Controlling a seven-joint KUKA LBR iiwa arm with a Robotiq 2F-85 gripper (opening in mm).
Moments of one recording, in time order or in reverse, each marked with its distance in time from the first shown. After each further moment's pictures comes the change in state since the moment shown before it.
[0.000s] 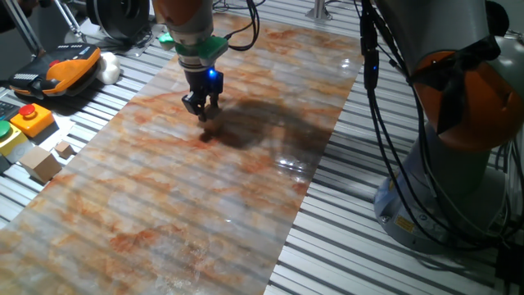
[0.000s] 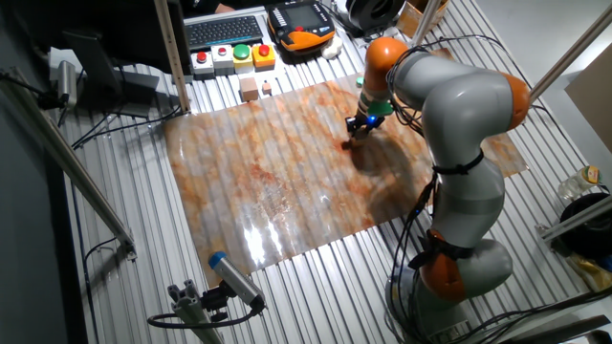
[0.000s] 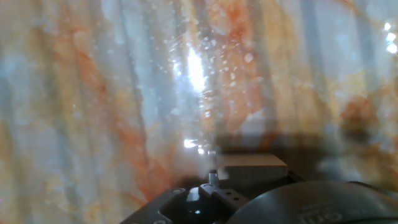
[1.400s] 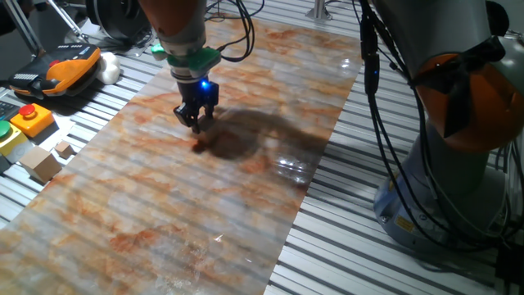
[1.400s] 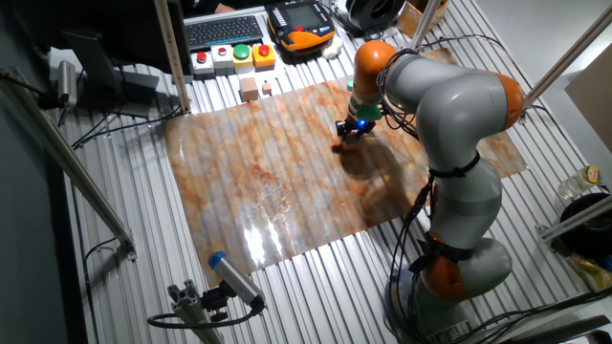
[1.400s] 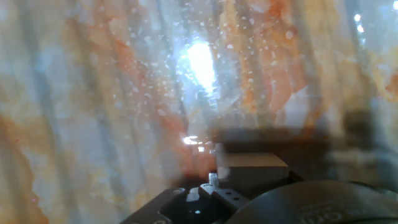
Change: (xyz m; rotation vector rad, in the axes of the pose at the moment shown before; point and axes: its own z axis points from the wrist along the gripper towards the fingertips) arm 0.012 0.038 0.002 -0.010 0.015 0.062
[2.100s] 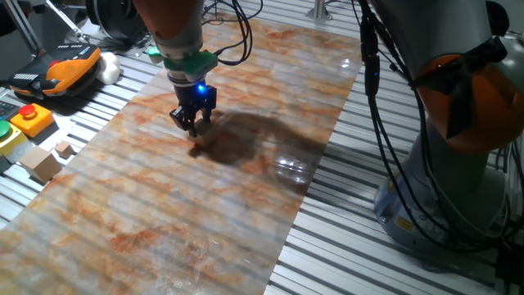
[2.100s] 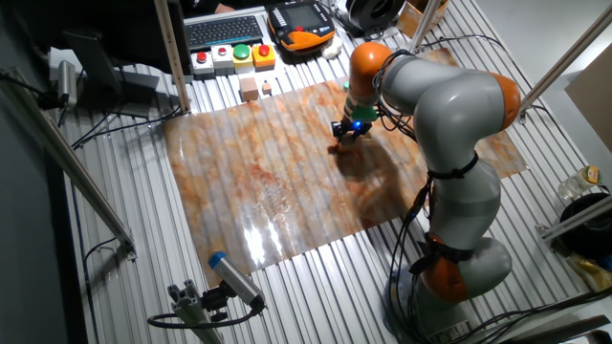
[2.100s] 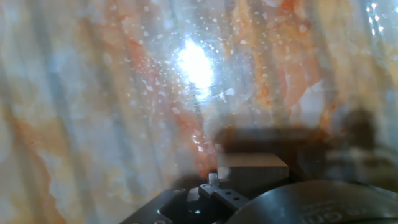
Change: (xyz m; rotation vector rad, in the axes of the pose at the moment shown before) arm 0.003 0.017 0.002 -0.007 -0.003 0.029
